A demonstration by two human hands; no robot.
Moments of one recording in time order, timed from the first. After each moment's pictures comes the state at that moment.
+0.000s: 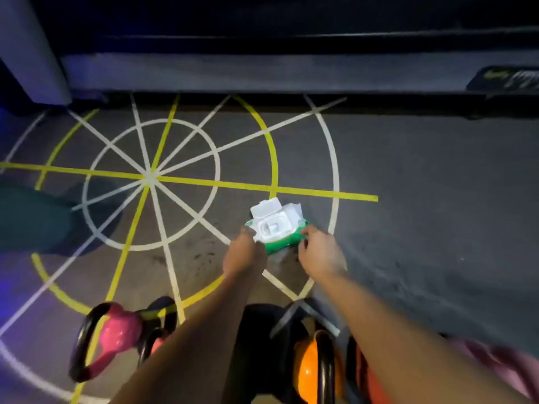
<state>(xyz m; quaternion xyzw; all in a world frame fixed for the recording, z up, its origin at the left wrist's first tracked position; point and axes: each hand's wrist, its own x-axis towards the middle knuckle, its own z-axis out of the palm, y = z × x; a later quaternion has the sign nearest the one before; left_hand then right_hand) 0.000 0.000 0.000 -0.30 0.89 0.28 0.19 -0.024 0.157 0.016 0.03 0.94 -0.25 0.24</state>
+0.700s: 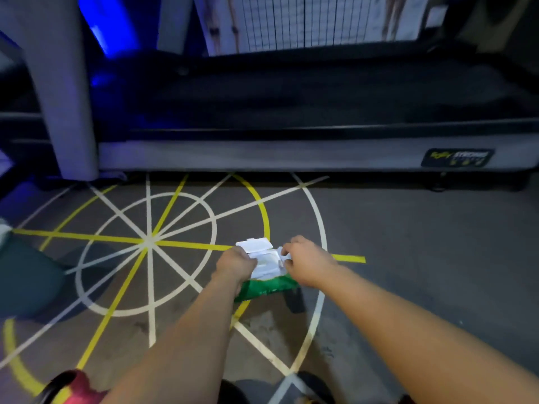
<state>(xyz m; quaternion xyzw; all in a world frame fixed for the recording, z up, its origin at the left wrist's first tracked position) -0.059 -0.007 0.015 -0.33 0.85 0.40 0.11 -0.081 0.174 0.050 -0.19 0.95 -0.15 0.19</state>
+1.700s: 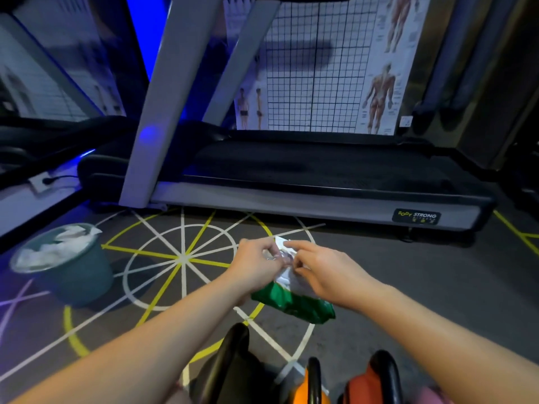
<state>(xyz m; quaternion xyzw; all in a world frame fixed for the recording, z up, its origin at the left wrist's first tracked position) 0.156 0.020 0.260 -0.10 0.86 0.49 0.00 0.133 0.199 0.271 -0.37 0.93 -0.09 0.00</state>
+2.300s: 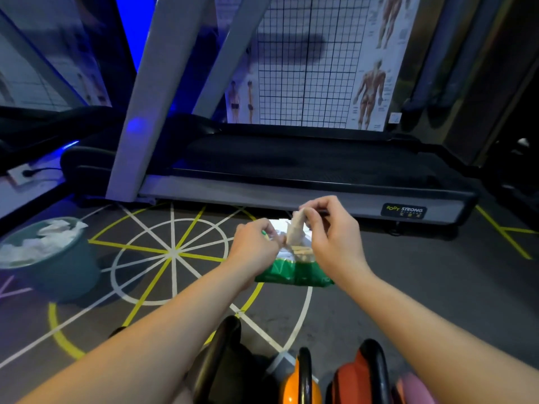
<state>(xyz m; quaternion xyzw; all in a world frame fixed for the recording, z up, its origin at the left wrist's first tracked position) 0.146 0.034 0.271 -0.12 0.88 0.47 -0.04 0.131 0.190 0.282 -0.16 0.78 -0.58 -0.18</state>
